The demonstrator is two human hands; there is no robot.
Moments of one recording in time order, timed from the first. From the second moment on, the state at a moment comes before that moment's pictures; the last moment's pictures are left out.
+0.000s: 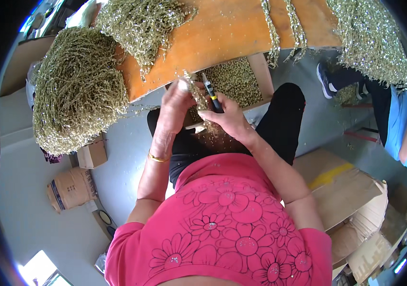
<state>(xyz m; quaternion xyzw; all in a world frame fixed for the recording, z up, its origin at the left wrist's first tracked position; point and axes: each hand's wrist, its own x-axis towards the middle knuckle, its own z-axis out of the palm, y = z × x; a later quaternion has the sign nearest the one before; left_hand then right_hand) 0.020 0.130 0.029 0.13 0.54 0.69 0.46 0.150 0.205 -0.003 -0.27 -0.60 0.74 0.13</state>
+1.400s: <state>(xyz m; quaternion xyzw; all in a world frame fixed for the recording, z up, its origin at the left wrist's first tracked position) 0.037 0.121 0.010 0.13 0.56 0.67 0.47 0.154 0.219 -0.003 -0.32 -0.58 0.66 0.35</state>
